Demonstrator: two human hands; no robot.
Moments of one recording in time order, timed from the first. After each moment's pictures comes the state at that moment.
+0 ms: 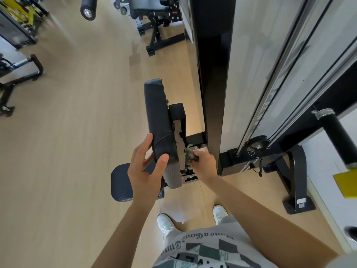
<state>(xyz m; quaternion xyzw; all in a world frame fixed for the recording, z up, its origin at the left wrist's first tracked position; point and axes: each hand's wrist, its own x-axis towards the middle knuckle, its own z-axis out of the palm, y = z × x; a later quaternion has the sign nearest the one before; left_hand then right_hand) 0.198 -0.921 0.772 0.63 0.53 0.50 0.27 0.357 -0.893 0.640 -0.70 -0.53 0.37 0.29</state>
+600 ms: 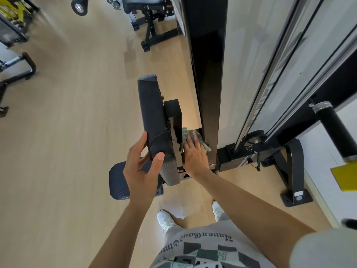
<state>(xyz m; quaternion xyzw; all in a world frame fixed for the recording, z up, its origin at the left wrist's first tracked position) 0.199 -0.921 0.769 0.63 0.52 0.51 0.26 0.340 -0.875 0.615 -0.68 -0.68 0.20 0.16</state>
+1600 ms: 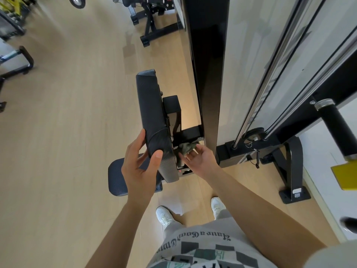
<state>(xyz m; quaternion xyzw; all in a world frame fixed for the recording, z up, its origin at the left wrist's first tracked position) 0.200 -0.924 0.772 0.62 0.54 0.51 0.26 0.362 -0.884 0.627 -0.34 0.21 0.76 0.51</state>
